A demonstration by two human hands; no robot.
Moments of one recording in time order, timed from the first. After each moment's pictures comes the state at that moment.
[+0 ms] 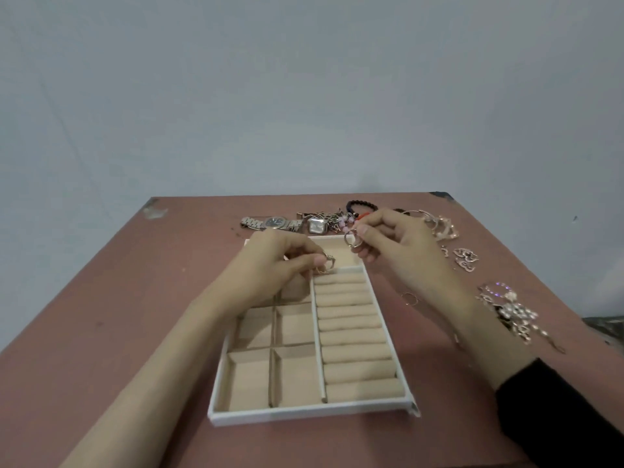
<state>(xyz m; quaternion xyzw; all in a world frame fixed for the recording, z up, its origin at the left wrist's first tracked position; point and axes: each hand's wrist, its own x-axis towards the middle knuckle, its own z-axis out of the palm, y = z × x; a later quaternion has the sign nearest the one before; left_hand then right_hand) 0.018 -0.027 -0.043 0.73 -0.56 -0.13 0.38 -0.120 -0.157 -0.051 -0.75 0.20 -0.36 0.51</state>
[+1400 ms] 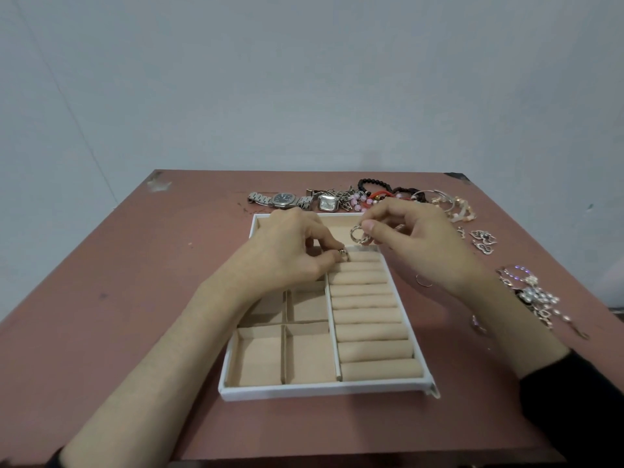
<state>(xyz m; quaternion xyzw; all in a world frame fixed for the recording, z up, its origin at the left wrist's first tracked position) 0.008 -0.024 -0.049 0.73 -0.60 -0.02 0.32 -0.129 -0.148 -0.049 -0.84 0.21 -0.29 0.40</state>
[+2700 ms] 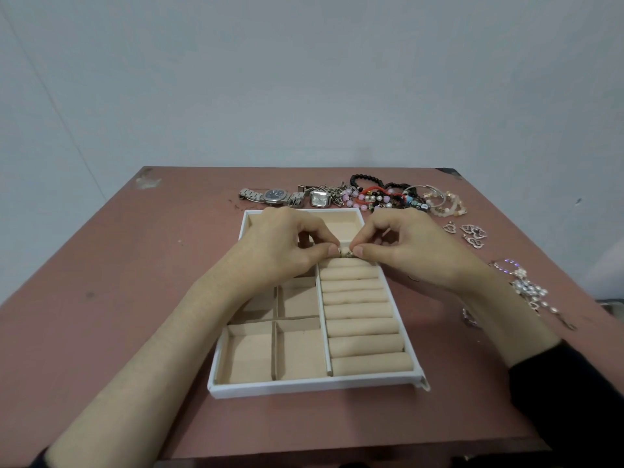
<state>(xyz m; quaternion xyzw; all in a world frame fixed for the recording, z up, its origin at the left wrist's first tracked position) 0.009 -0.027 -0.051 0.74 -0.58 -0.07 0.34 -0.136 -0.153 -0.049 -0.89 0.19 -0.19 0.36</state>
